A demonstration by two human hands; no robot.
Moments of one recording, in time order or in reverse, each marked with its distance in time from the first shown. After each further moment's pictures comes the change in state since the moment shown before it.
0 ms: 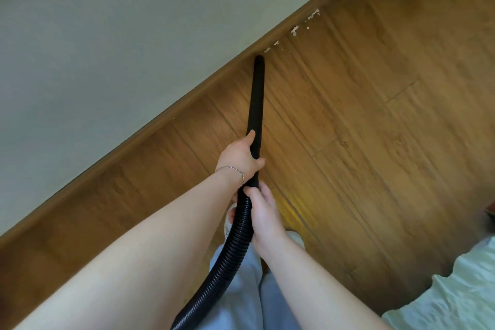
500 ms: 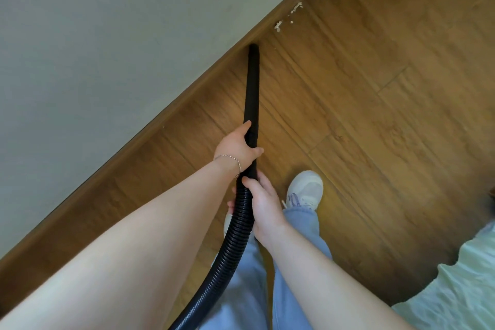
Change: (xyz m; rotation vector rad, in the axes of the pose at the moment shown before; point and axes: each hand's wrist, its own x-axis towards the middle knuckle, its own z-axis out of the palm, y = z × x) left_hand 0.027 0.024 -0.004 -0.136 -0.017 -0.046; right_hand 0.017 -0.027 -0.010 0.068 -0.022 -0.020
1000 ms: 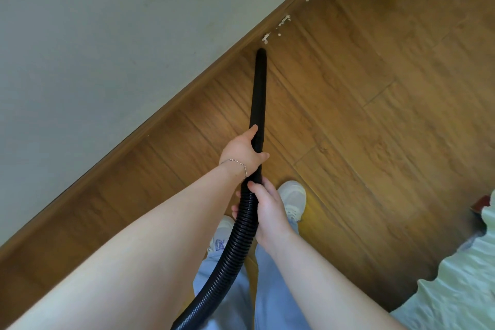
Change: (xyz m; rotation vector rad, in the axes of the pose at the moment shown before) left_hand 0.019 0.052 0.025 0.018 -0.027 -0.005; right_hand 0.007 -0.046 -0.036 0.026 0.025 0.006
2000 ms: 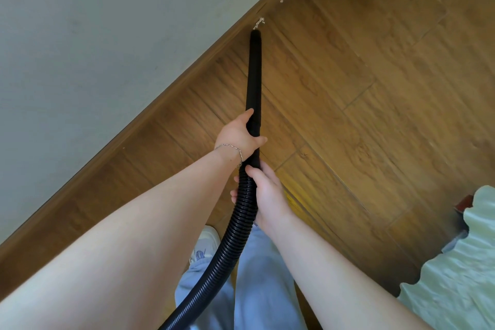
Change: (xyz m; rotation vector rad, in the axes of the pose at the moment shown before) left_hand 0.045 0.074 0.013 -0.033 0.040 0.033; right_hand 0.025 -0.077 -0.034 0.033 -0.033 -0.019
